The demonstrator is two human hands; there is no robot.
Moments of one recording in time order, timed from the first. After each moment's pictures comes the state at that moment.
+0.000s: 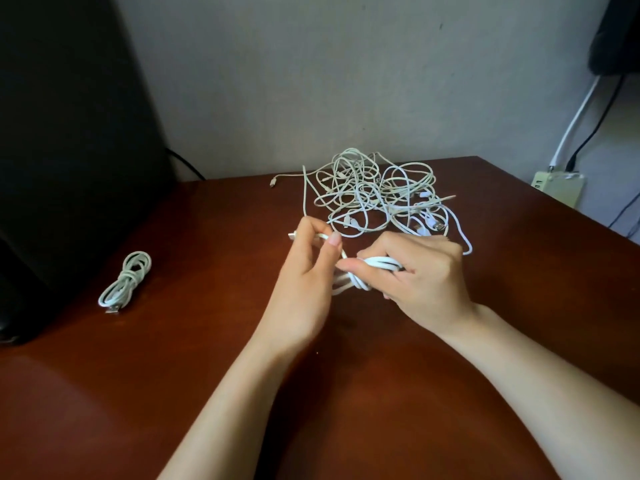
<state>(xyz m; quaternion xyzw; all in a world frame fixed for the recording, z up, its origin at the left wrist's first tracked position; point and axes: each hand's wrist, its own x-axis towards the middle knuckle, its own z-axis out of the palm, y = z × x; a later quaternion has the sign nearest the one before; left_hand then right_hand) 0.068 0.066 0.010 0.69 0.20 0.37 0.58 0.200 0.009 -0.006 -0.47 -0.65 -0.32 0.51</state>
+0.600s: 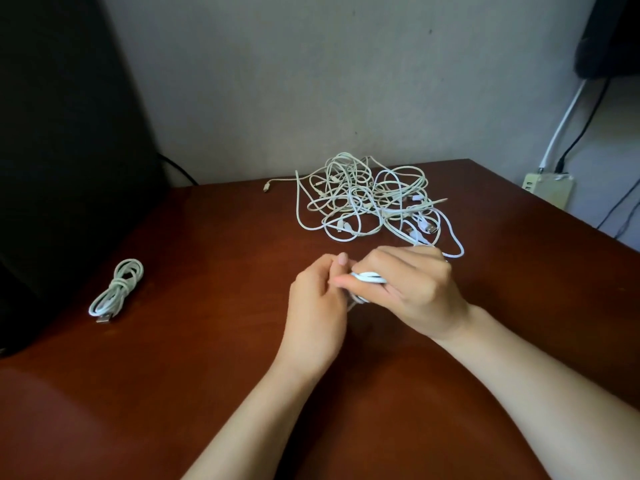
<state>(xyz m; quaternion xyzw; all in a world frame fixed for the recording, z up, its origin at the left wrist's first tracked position) 0.080 0.055 -0.008 0.72 0.24 0.39 0.53 0.208 0.009 -0.010 -0.45 -0.68 -0.39 0.44</state>
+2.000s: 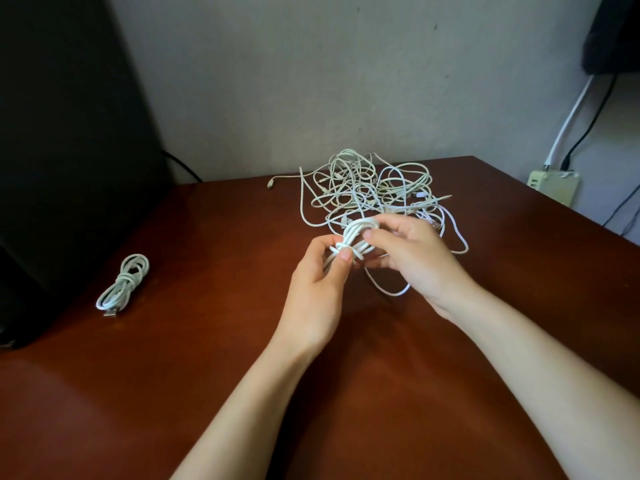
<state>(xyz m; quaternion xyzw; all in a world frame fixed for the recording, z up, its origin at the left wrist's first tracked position) 0.085 0.074 -0.018 0.68 0.20 0.39 0.59 0.203 0.010 0.015 -0.62 -0.43 0.27 0.60</state>
